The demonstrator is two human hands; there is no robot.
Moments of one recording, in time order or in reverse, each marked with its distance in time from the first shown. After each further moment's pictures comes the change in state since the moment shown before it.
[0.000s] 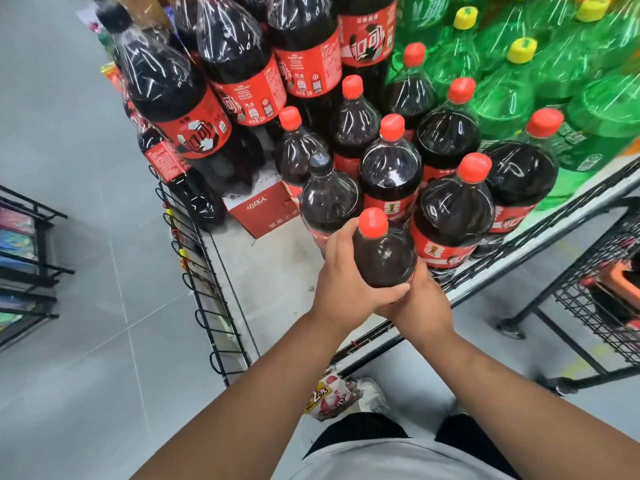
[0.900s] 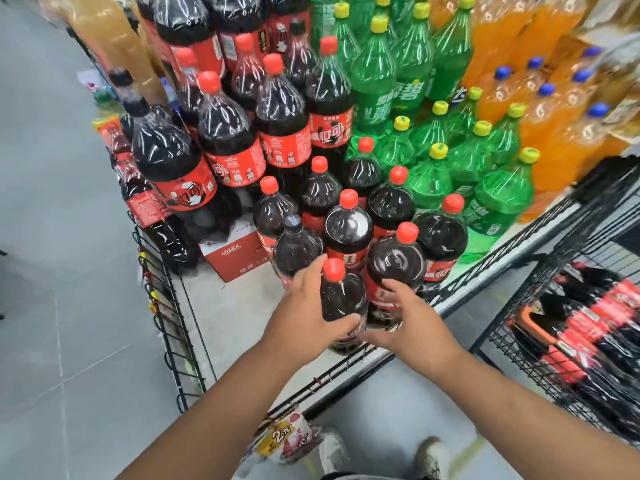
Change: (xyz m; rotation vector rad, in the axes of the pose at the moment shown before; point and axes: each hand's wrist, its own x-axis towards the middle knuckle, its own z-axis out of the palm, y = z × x) left_hand -0.009 0.064 -0.053 0.227 -0.196 0.021; right_hand -0.040 -0.053 -0.129 0.064 -0.165 -0.125
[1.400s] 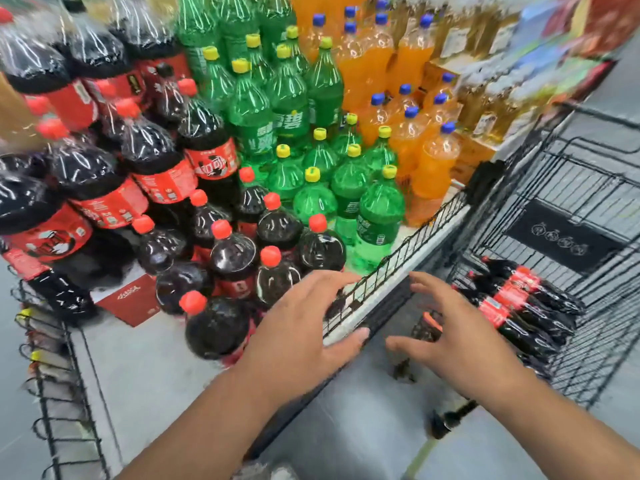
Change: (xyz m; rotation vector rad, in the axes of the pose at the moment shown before) left_hand 0.004 0.173 0.074 0.034 -0.020 0.529; right_hand -0.087 0.080 -0.185 -0.069 0.229 0.001
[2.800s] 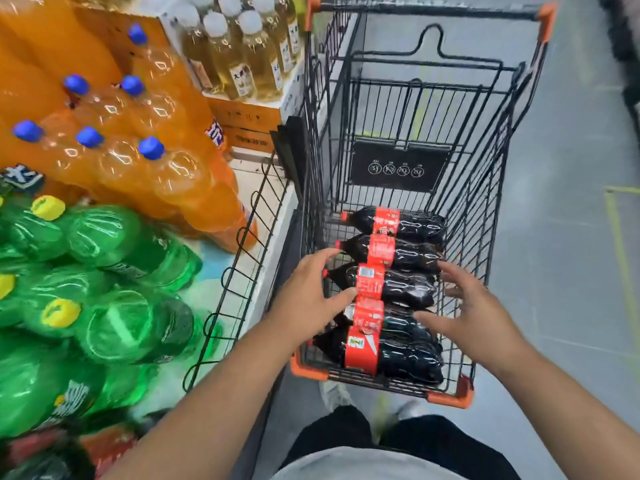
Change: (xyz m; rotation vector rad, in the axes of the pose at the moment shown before) left_hand 0.335 0.052 0.317 -0.104 -0.689 -0.159; right_hand 0.065 0.323 -0.169 0.135 0.320 0.695
